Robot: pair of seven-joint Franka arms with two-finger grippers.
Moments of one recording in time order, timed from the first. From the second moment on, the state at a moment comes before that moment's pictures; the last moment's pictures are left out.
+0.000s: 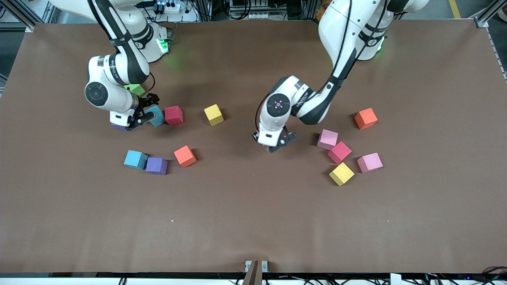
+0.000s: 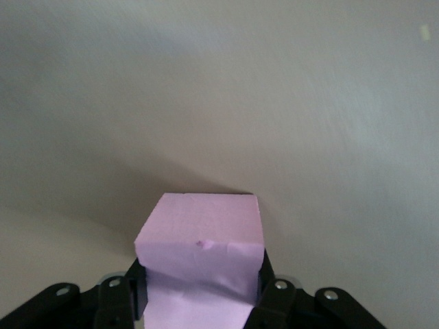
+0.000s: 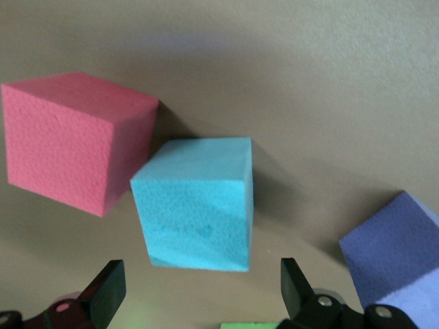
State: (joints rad) left arm -0.68 0.67 -0.14 -1.69 -0.11 2.32 -1.19; right arm 0.27 0.08 -0.11 -2.55 0.09 2.30 -0.43
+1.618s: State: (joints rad) left arm -0.74 0.56 -0.43 -1.96 0.03 2.40 -1.14; right arm 0.30 0.16 -0.11 -2.55 0.10 2.43 -0.41
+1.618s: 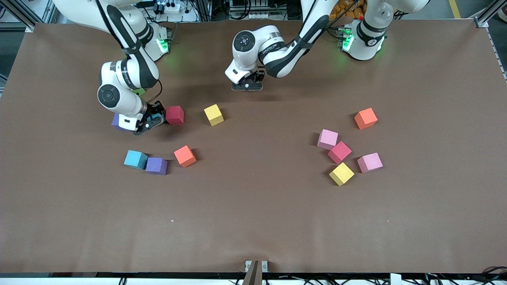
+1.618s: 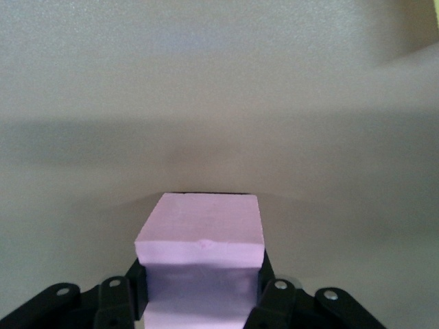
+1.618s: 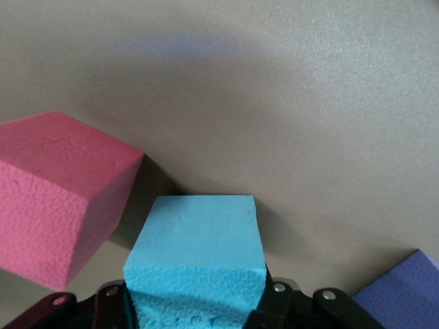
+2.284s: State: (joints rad) left arm -0.72 0.53 -0.39 -1.94 0.03 2.39 -1.20; right arm 0.42 0.07 -0.10 -2.54 0.09 2.37 -0.42
